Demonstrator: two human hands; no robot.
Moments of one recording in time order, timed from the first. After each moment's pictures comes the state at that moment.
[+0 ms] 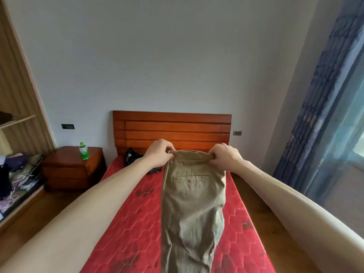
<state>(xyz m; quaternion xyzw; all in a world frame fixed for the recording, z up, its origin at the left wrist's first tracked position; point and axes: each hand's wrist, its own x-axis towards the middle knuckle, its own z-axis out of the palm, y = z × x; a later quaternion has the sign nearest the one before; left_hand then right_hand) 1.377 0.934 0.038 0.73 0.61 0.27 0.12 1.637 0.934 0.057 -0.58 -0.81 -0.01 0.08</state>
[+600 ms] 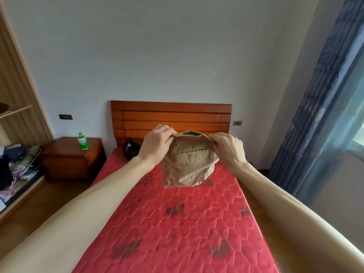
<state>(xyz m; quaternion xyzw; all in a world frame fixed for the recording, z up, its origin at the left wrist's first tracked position) 1.373 0.917 0.014 0.77 0.47 0.42 -0.12 1.637 0.922 0.022 -0.56 -0.77 -0.13 0.28</state>
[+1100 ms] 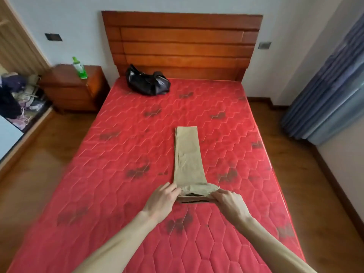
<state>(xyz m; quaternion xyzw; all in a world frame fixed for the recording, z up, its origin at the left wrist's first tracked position) 1.391 0.735 -0.391 0.83 0.54 0.13 0.06 1.670 0.760 -0.387 -0.56 -0.82 0.11 0.00</state>
